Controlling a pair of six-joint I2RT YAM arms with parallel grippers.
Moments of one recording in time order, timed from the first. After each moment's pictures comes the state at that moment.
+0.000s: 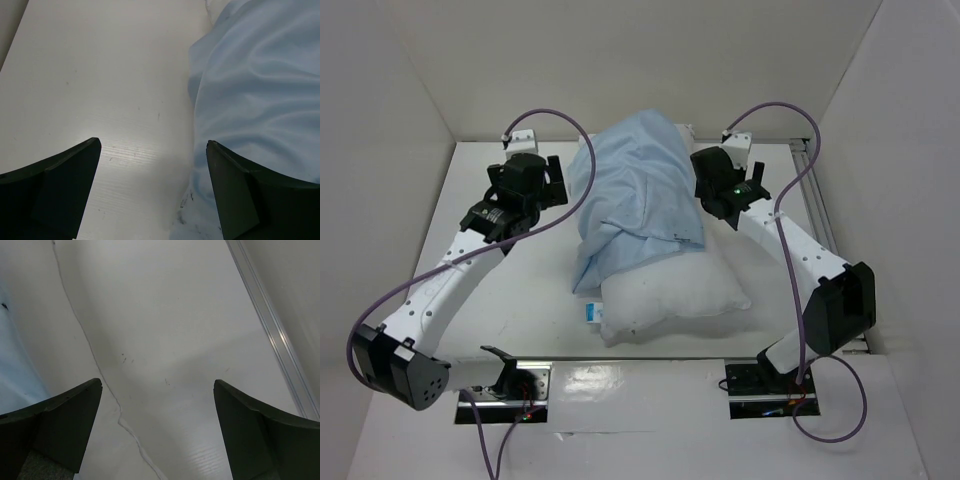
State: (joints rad) left arm -0.40 1.25 1.27 -0.54 -0.54 -0.33; right arm 0.48 1.51 1.34 -0.55 0.80 0.41
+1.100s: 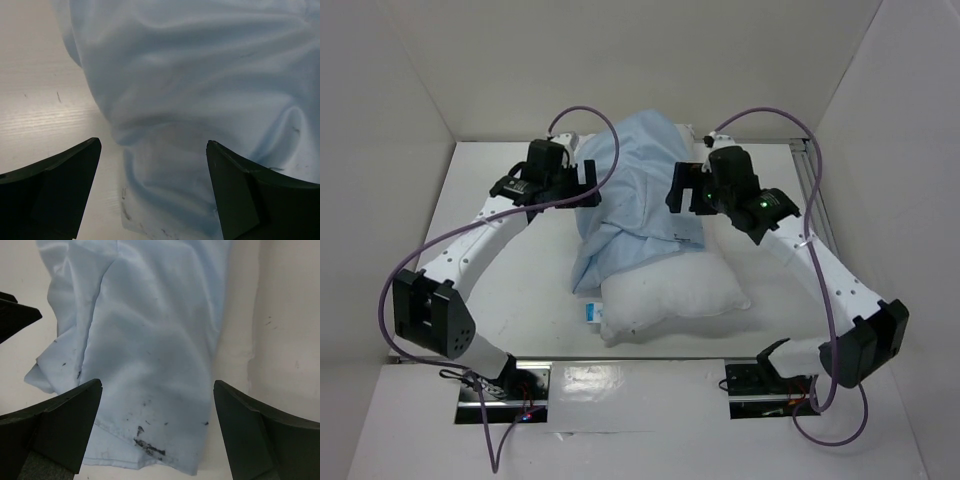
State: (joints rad) left arm -0.35 1.53 1.42 -0.57 0.00 -0.33; right arm 0.49 1.29 1.34 -0.60 0.08 0.41
